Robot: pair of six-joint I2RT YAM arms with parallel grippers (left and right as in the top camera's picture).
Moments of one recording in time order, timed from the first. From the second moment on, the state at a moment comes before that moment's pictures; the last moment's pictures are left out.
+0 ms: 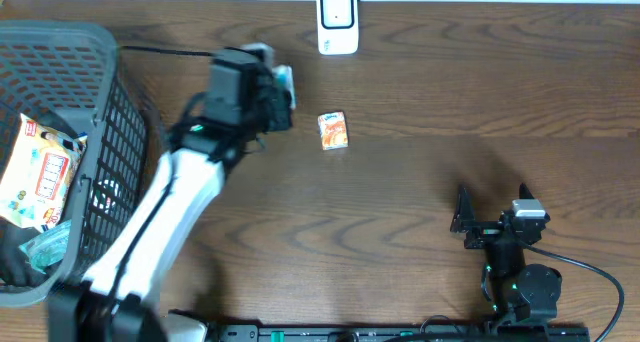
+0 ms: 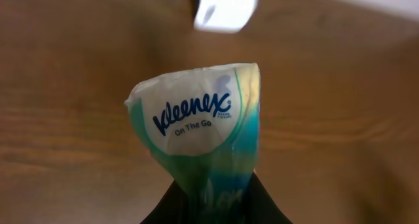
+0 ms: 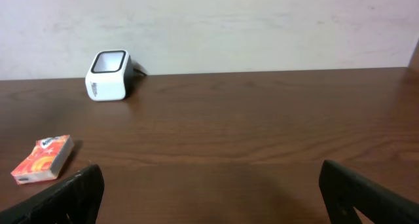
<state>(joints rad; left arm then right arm) -0.32 1.52 1.16 -0.43 0.12 -0.40 0.01 0.01 0.01 -0.07 -0.01 0.06</state>
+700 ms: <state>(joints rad) -0.40 1.88 1.16 -0.30 -0.03 -0.38 0.01 0.01 0.01 -0.07 -0.01 0.06</state>
